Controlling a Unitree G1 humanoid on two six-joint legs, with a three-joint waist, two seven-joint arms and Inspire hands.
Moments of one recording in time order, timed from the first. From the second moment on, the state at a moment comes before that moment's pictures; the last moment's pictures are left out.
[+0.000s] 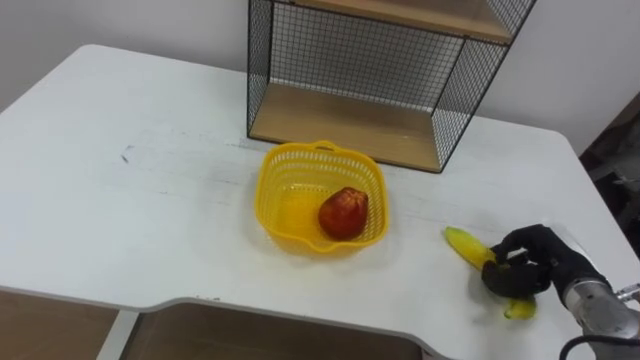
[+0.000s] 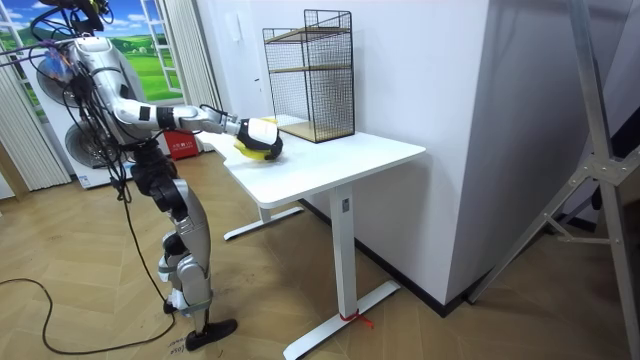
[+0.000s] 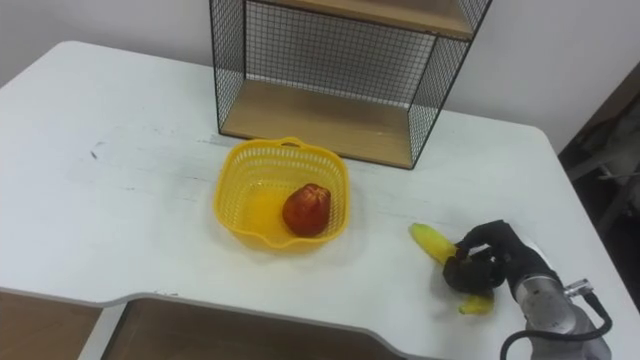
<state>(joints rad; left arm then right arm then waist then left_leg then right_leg) 0.34 0.25 0.13 0.88 0.32 0.22 -0.03 0.06 -0.39 -0.19 0.31 -0.44 0.18 0.26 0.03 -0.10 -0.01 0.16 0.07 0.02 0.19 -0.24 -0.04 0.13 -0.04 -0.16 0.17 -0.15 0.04</state>
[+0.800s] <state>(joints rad) 0.31 0.25 0.11 0.92 0.32 0.20 -0.03 0.06 -0.37 -0.18 0.14 -0.40 0.20 0.27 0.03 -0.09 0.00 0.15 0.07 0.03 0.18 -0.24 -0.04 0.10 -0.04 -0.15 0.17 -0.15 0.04</state>
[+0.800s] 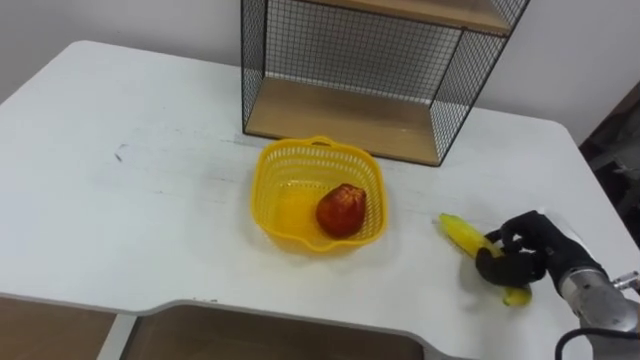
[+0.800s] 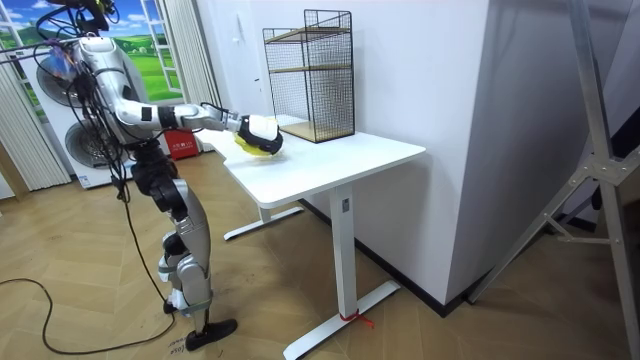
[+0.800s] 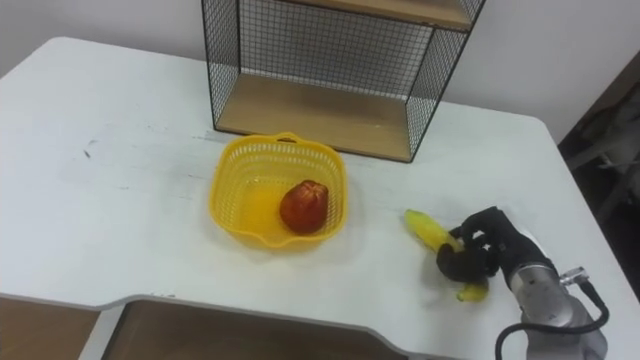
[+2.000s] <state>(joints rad) 0.17 0.26 0.06 0.96 0.23 0.15 -0.05 0.05 -0.38 0.01 -0.37 -0.40 0.21 0.35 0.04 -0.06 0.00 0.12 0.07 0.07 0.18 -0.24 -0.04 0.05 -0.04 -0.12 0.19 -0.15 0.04</state>
